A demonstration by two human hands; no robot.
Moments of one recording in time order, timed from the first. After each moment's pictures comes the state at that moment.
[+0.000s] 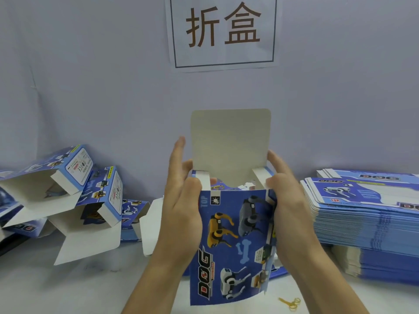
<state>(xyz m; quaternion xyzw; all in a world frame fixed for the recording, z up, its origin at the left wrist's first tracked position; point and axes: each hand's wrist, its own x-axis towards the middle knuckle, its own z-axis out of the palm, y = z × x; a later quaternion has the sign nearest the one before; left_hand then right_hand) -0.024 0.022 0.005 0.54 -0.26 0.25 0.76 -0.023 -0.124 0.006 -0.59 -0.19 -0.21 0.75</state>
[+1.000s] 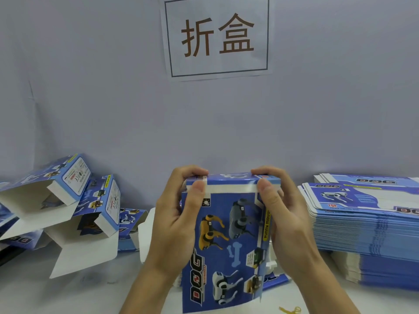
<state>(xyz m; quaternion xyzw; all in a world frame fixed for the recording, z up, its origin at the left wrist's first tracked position) -0.026 0.031 0.003 0.61 -0.29 0.28 0.68 -0.023 -0.133 -0.003 -0.57 -0.27 -0.22 0.75</state>
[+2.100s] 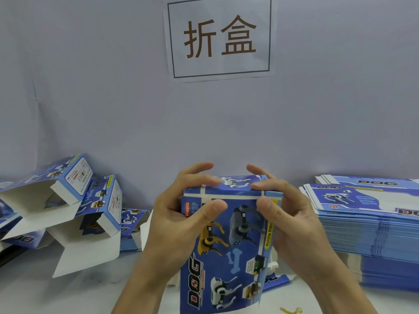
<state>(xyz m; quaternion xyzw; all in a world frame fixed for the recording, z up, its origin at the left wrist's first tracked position) -0.029 0.039 0.009 0.58 -0.35 0.23 0.70 -0.026 -0.144 0.000 -0.51 -0.32 -0.10 0.79</state>
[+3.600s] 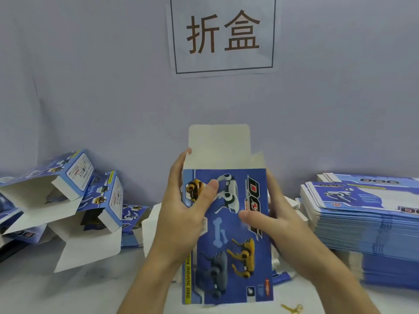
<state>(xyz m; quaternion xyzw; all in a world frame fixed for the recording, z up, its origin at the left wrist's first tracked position) -0.018 0.033 0.001 0.65 -0.22 0.24 0.69 -0.017 -0.143 -0.006 -0.68 -0.26 -0.06 0.69</state>
